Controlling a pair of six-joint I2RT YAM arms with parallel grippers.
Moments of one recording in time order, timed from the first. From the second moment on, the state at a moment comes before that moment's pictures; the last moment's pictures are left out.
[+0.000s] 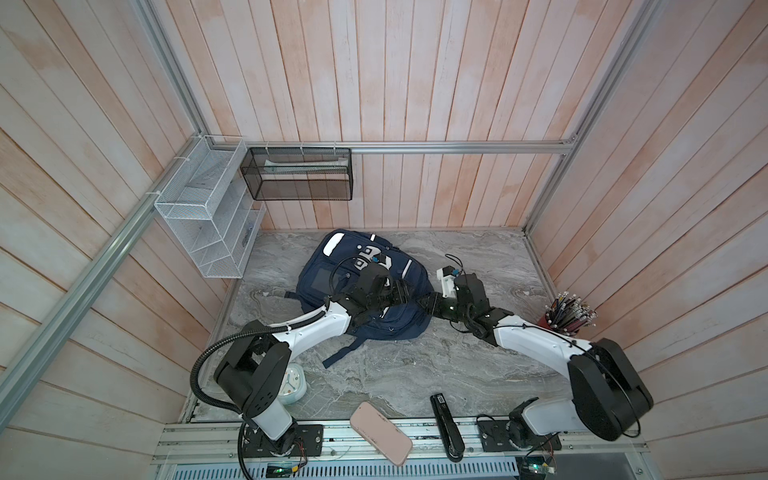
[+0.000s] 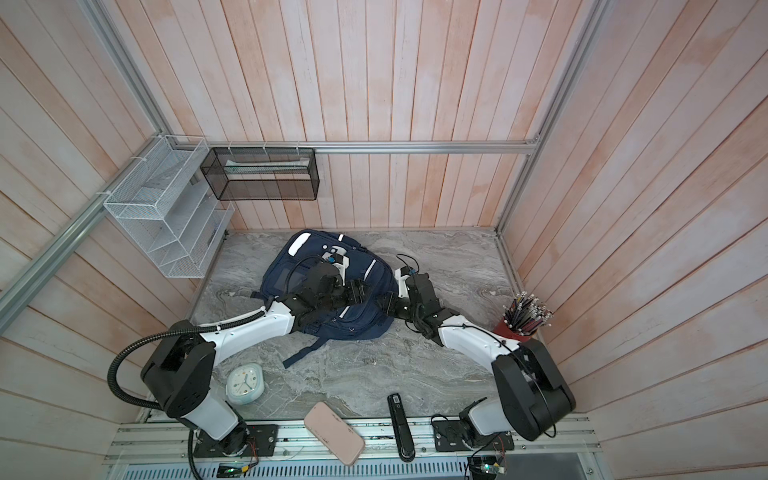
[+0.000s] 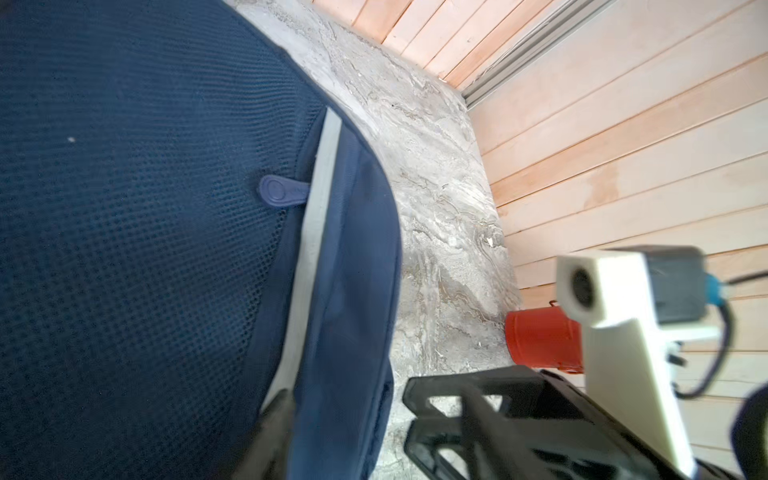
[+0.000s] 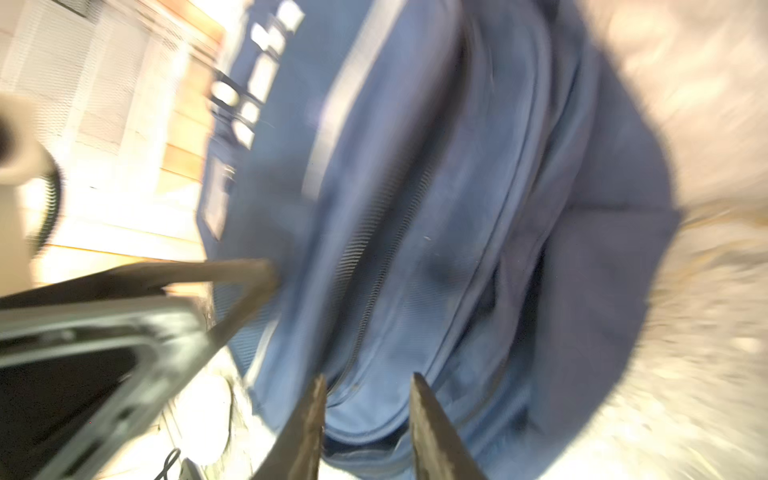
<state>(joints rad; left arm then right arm) -0.70 1.63 1.08 0.03 0.13 -0.75 0.53 1.35 0.71 0.11 -0.30 0.69</state>
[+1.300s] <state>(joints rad) -0.53 1.38 0.56 0.36 0.07 -0.96 1.11 1.77 0.86 0.29 0.43 0.52</state>
